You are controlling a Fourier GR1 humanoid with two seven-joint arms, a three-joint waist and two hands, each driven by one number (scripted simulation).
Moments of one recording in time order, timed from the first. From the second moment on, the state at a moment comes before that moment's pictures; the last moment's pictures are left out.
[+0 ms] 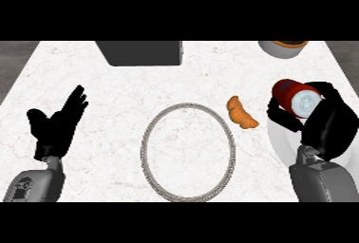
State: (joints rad) left arm -0.17 0.22 0.07 -1.41 0.04 0.02 0.17; right arm -0.24 -0.12 0.02 -1.67 1.29 -0.36 0.81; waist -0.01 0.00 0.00
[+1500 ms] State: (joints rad) left arm -0.16 0.20 0.09 -1.40 0.02 0.00 0.16; right arm -0.11 -0.26 -0.30 -1.60 0.50 -0.37 0.06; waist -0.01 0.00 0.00
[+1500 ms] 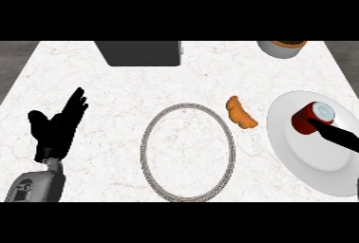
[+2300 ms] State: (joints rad) left arm -0.15 0.20 0.10 -1.43 0.01 -0.01 0.17; right arm 0.07 -0.23 -0.49 -1.72 0.03 -0.11 0.01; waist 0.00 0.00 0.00
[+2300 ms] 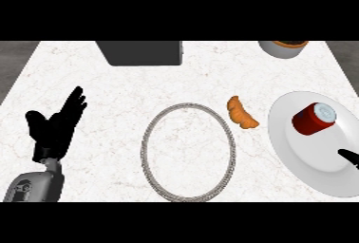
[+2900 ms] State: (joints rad) left arm -0.17 0.18 0.11 -1.45 0.00 -0.01 0.20; right arm 0.16 -0.30 -0.65 -1.63 -0.06 0.01 -0.11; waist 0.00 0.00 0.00
